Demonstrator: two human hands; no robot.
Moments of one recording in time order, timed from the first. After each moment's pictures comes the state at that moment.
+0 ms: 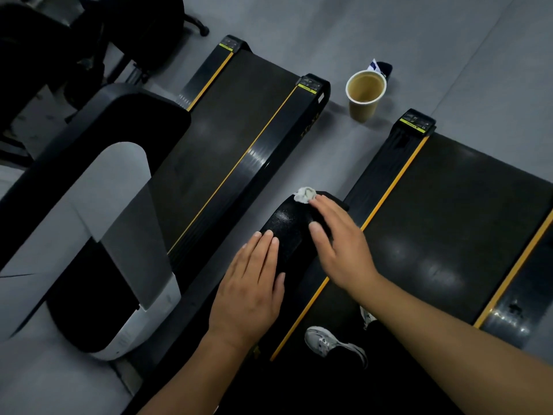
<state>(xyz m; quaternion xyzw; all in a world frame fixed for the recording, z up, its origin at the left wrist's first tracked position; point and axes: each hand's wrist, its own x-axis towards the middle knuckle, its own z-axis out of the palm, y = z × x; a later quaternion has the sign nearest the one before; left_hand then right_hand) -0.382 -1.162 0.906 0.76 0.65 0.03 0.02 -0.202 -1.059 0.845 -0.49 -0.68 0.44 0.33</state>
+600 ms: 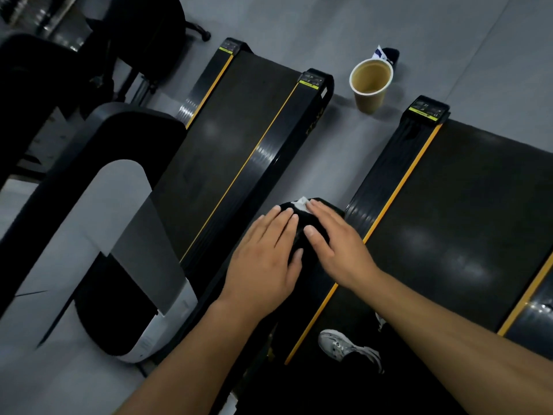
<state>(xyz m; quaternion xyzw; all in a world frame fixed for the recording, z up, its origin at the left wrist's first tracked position) -0.343 -1.074 0.905 0.79 0.61 -0.01 0.05 -0.179 -1.029 0.811 -0.48 -0.65 0.53 0.27</state>
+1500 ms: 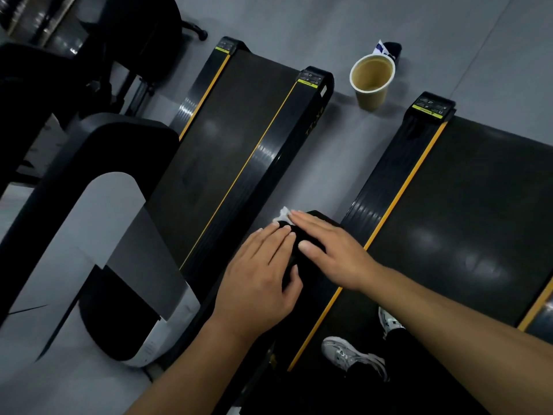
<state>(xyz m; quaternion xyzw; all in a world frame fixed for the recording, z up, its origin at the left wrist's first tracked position) -0.341 -1.056 0.890 0.80 0.60 0.02 0.04 -0.173 -0.986 0.777 -0.35 -0.72 0.56 0.20</state>
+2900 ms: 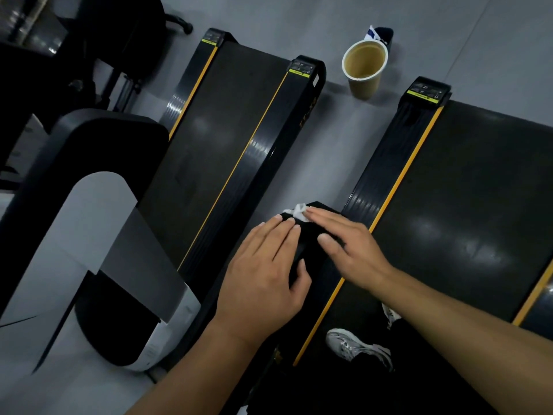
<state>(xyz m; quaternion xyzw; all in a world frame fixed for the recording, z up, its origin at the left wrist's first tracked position) -0.342 -1.056 0.890 0.79 0.61 0.02 0.05 -0.172 -1.007 0.753 -0.40 -0.67 0.53 0.34</state>
